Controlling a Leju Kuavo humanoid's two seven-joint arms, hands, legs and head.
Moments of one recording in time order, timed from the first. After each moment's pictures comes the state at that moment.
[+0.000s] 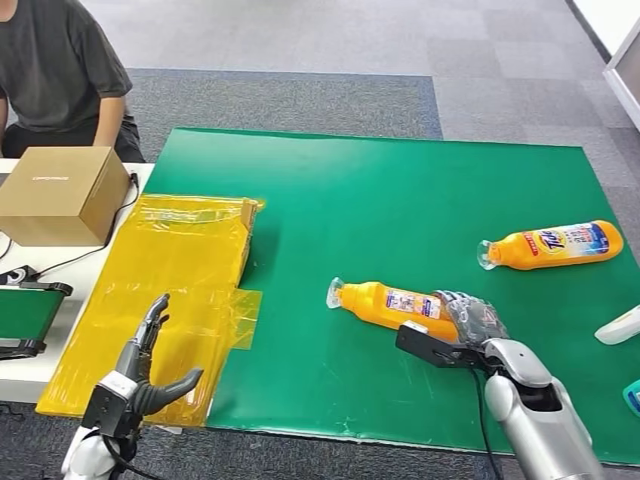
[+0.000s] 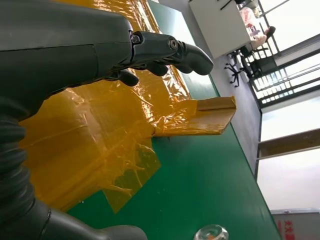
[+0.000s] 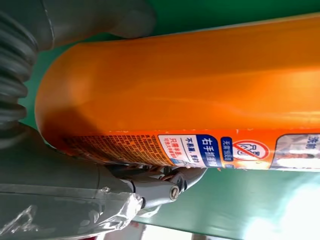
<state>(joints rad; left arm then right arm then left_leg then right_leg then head) 0.17 -0.05 -0.02 -1.42 -0.30 -0.14 -0.70 -0.29 -0.20 0.30 -1.16 1.15 0.05 0.04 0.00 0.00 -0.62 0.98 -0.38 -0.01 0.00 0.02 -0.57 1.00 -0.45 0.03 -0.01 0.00</state>
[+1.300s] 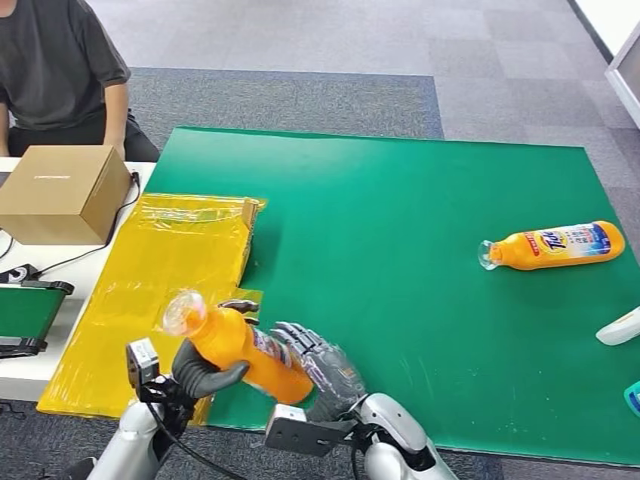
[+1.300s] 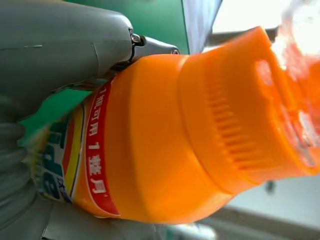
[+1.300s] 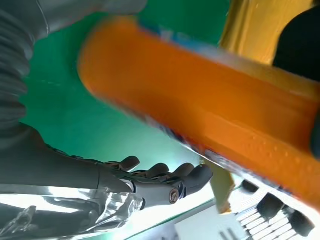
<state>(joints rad) -0.02 -0.08 -0.20 -1.24 -0.09 -0.48 -0.70 -0.15 0.06 0.68 -1.20 0.86 -0.24 -0.22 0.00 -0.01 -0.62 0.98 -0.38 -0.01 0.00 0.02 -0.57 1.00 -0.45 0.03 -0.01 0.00</state>
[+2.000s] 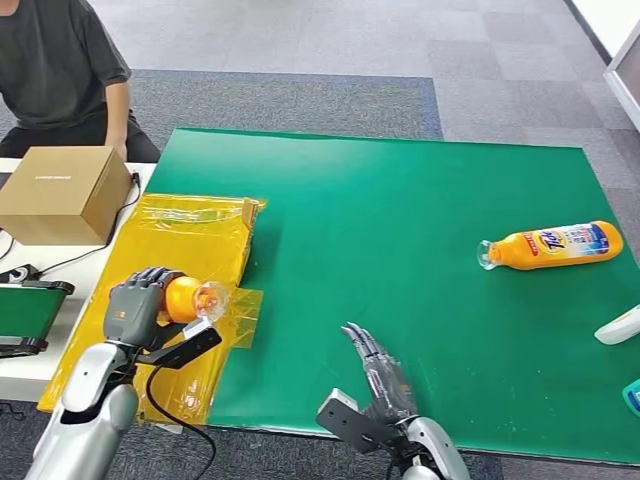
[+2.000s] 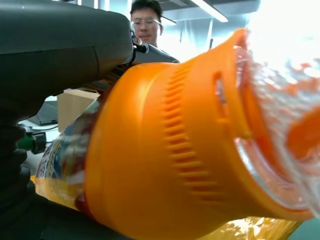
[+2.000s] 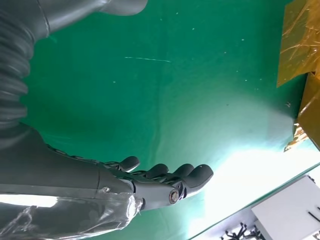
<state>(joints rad) -0.04 0.07 -0.17 -1.43 -1.20 0.21 -0.16 0.04 0.03 0.47 -1.34 0.90 -0.28 -0.12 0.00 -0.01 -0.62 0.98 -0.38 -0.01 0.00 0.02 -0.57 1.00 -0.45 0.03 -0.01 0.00</state>
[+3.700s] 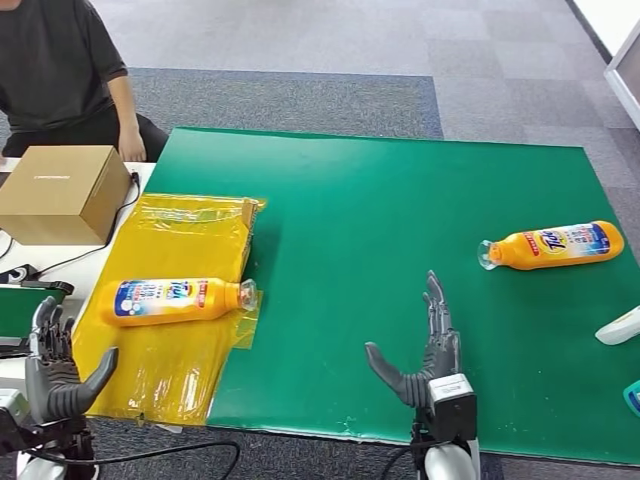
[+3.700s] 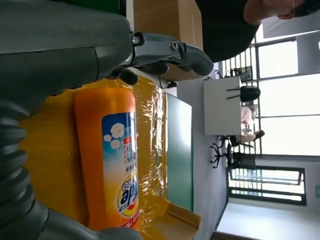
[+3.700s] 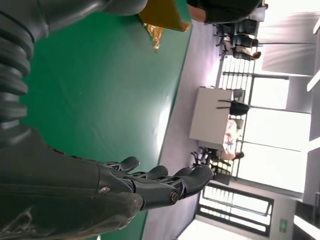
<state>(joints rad) 0.16 -0.21 0.37 -1.53 -0.06 -0.26 -0.70 0.05 0.11 0.33 -1.45 0.28 -0.45 -0.56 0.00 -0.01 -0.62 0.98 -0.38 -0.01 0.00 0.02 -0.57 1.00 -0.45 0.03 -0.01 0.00</state>
